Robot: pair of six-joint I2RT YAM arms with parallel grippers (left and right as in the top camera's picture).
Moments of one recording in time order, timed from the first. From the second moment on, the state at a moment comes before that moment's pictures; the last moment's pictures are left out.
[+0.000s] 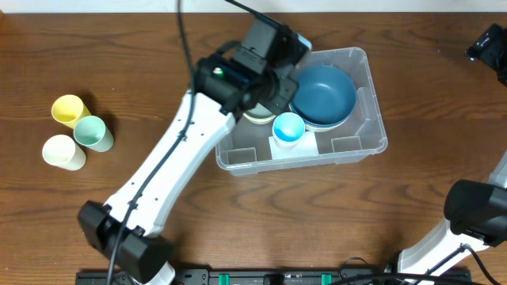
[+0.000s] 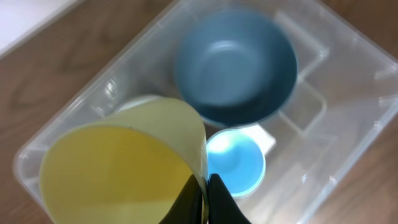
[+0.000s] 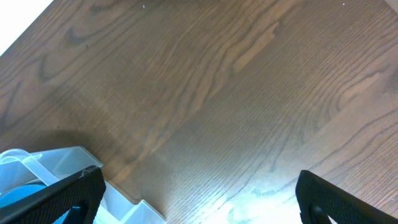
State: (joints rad) left arm -0.62 1.78 1.88 -1.06 0.07 0.08; right arm -0.35 1.94 2.30 -1.51 0.13 0.44
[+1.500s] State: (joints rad) left arm -0.76 1.95 1.86 -1.18 0.01 0.23; right arm -0.35 1.94 2.30 -1.51 0.13 0.44
